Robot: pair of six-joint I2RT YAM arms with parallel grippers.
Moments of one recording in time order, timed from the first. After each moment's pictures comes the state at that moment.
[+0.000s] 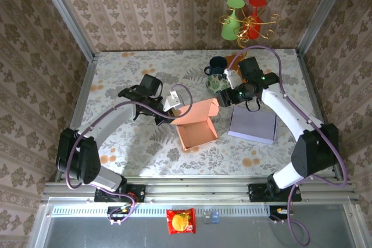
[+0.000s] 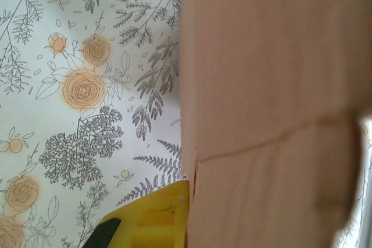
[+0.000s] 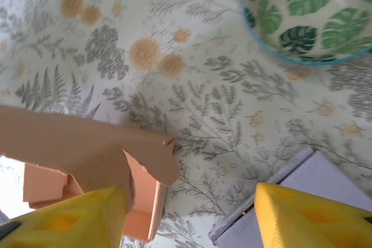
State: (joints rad) left arm -0.52 1.48 1.13 -0.78 0.52 0.64; right arm 0.29 1.55 1.34 -0.85 -0.35 -0.08
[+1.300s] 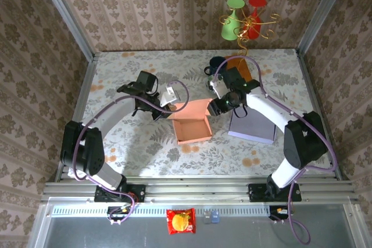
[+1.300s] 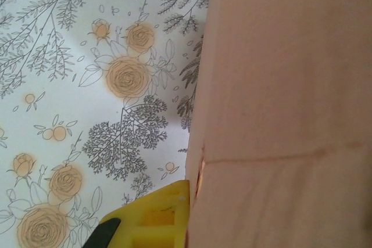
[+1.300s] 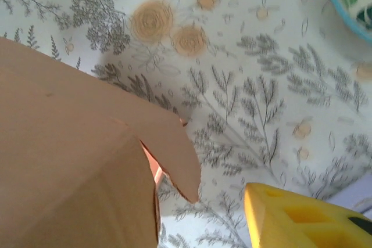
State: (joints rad) left arm -0.44 1.56 1.15 -0.72 0.51 0.69; right arm 0.41 1.66 1.26 -0.71 -0.27 -0.08
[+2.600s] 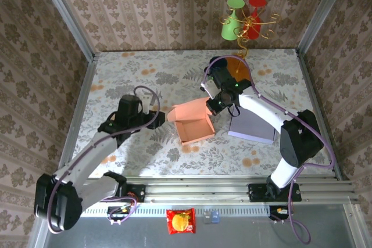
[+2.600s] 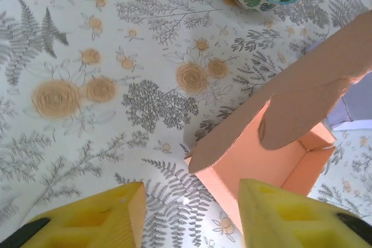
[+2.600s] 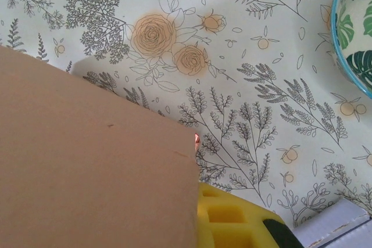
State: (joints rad) left arm -0.46 1.02 0.64 -0.30 0.28 -0.31; right arm 0.50 1.68 1.32 -0.72 -0.13 -0.13
